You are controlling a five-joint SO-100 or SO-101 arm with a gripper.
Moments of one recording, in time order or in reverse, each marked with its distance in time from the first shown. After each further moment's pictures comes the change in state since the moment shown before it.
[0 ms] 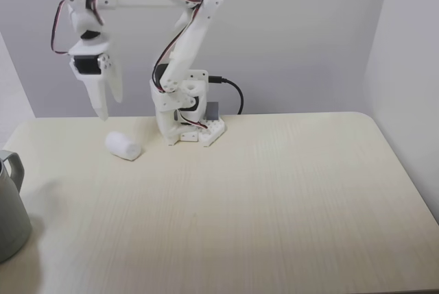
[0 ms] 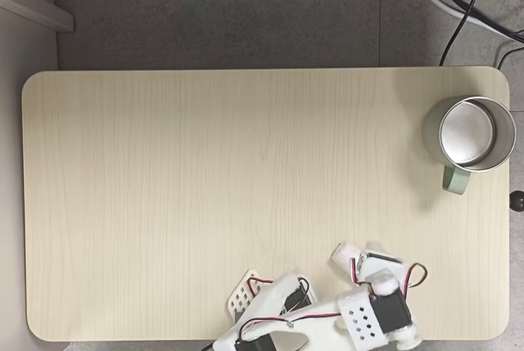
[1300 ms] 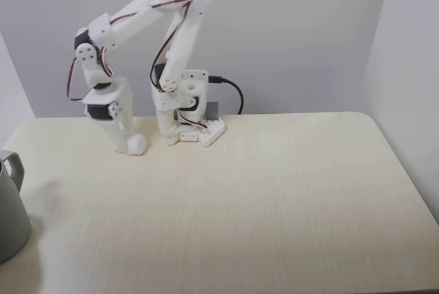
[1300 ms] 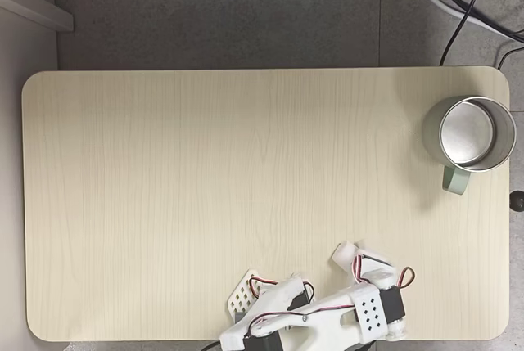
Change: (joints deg) arm -0.4 9.0 -23.6 -28.7 2.4
